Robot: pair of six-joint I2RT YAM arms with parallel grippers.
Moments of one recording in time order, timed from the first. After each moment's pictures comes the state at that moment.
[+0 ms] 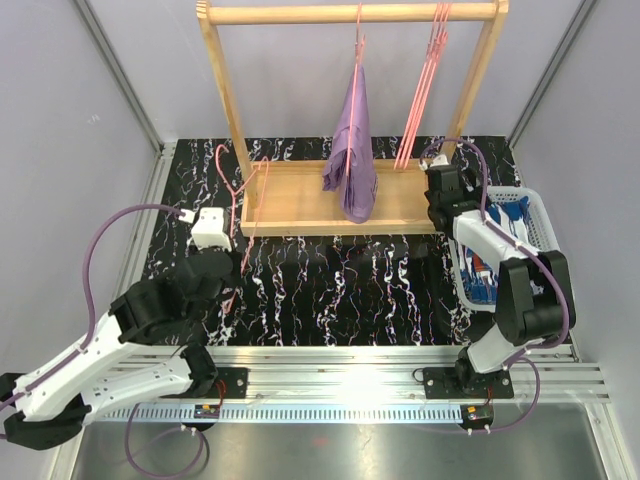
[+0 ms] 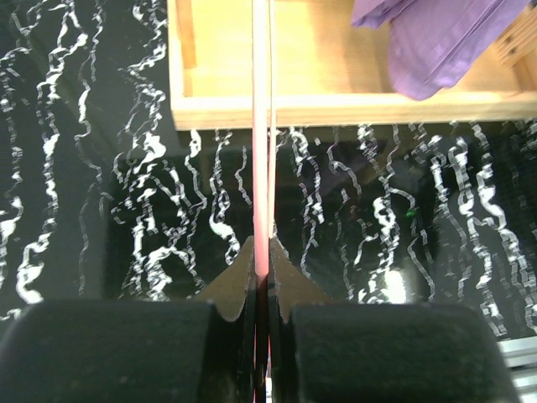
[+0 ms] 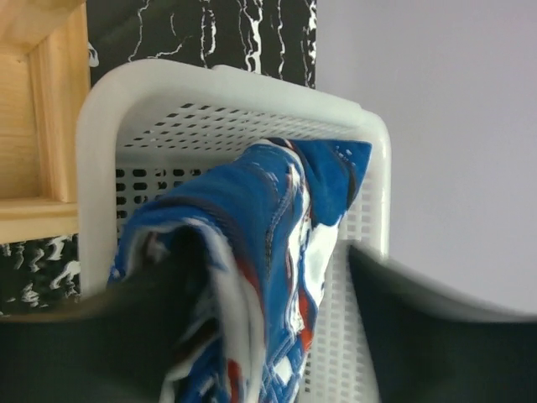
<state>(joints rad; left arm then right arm) -0.99 0.71 1.00 -0.86 -0.72 -0.57 0.21 1.61 1.03 -0.11 0.75 -0.52</state>
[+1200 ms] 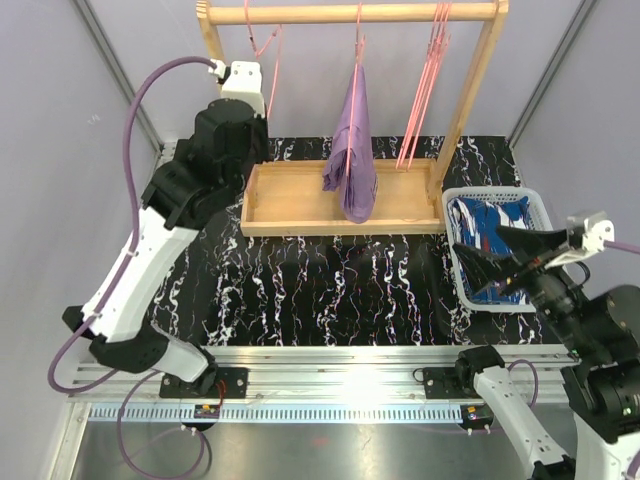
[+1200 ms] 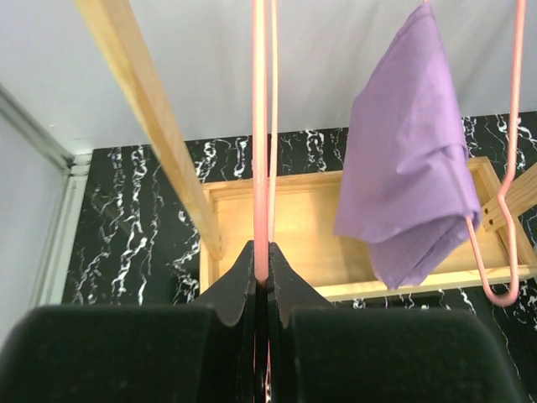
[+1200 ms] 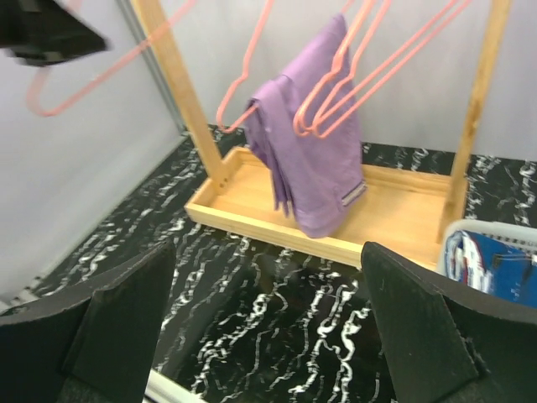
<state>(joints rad) -0.74 1.44 2.01 -0.84 -0.63 -0.16 0.20 0.53 1.36 -0.76 -0.26 0.22</state>
